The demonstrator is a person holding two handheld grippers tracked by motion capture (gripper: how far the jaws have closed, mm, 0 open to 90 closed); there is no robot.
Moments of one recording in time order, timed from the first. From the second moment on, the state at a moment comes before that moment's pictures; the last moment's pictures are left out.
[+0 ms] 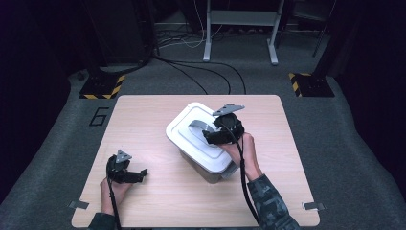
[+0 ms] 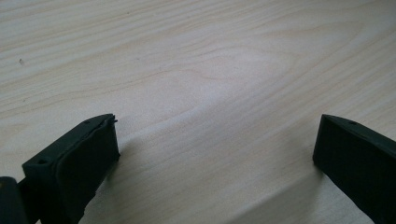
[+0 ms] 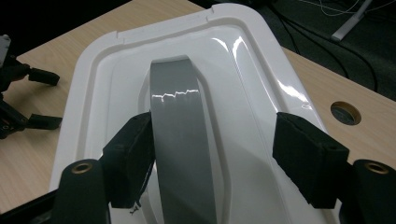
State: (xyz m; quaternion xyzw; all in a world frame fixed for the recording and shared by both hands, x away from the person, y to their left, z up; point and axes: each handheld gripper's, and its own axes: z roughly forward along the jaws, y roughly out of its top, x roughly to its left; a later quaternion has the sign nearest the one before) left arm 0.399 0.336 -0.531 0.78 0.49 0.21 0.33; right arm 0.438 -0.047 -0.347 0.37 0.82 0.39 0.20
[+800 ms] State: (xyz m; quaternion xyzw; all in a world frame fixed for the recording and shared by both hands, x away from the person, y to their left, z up) left arm 0.399 0.336 -0.531 0.78 0.49 0.20 0.33; right arm 0.372 -0.150 -0.363 0.43 0.77 0.42 0.22
